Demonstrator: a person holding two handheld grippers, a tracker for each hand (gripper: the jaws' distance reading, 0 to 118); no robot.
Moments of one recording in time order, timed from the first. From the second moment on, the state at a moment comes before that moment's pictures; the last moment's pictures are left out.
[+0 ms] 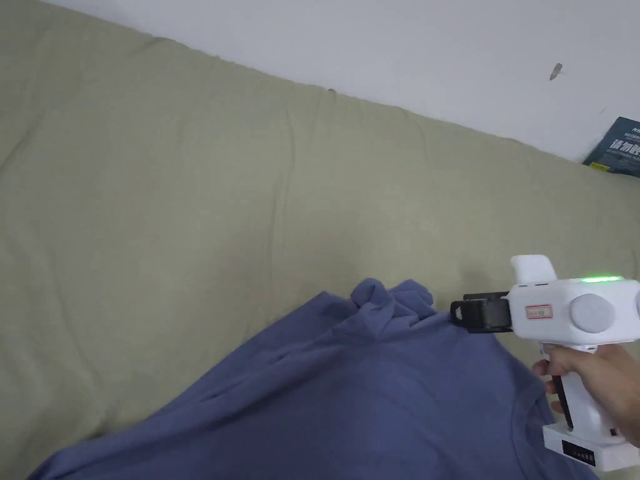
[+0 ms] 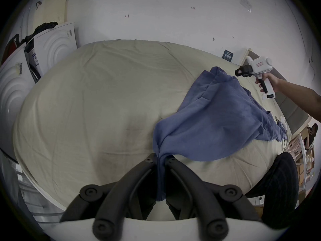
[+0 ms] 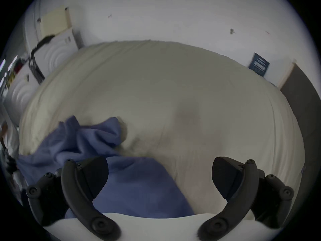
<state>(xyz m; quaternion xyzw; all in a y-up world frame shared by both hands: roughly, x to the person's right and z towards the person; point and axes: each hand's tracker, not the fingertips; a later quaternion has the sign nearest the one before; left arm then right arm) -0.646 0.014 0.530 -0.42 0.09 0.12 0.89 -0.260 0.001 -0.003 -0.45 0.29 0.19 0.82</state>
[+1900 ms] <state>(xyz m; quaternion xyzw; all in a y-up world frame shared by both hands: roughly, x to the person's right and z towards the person) -0.691 0.265 0.209 -0.07 0.19 0.19 0.96 -0.139 0.373 0.036 -0.06 0.25 -0.16 0.95</state>
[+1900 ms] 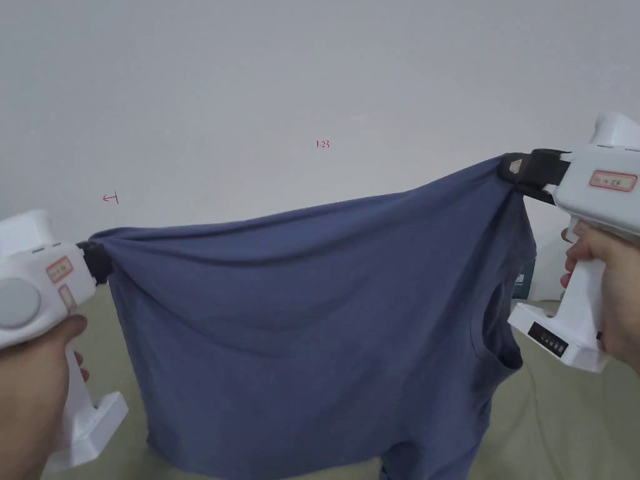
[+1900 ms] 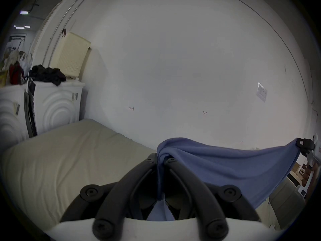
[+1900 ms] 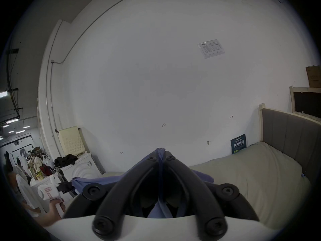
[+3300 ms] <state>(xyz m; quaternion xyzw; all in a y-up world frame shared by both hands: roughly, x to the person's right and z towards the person) -0.543 0.080 0.636 -0.37 0.16 0.02 0.92 -0.046 0.104 0.504 -0.31 0.18 -0.07 0.93</state>
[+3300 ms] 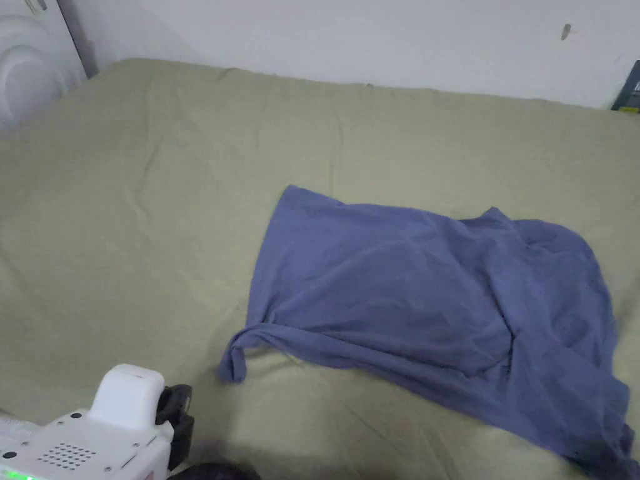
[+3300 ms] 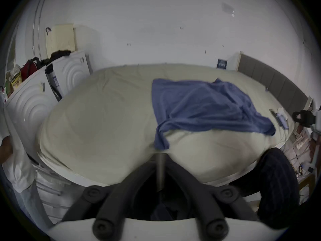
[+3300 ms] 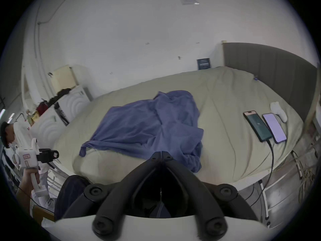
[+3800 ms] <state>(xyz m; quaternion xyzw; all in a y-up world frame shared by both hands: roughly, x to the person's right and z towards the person) -0.573 0.029 0.531 -0.42 0.09 0.04 0.90 -0.054 0.078 0.467 -0.37 0.16 -0.06 0.91</state>
